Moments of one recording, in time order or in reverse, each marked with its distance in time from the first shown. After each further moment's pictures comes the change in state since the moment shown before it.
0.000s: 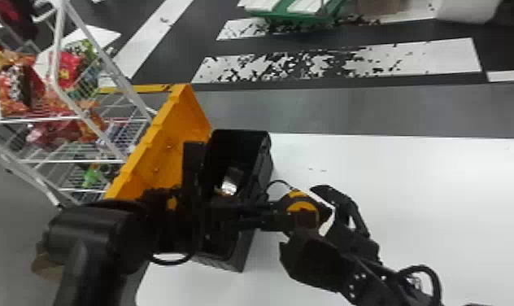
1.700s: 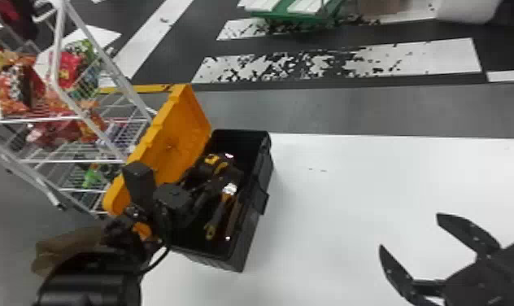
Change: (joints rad) left arm 0.183 -0.092 0.134 0.182 -0.322 -0.895 0.517; right arm 0.424 0.028 -0.577 -0.122 -0.471 -0.276 0.005
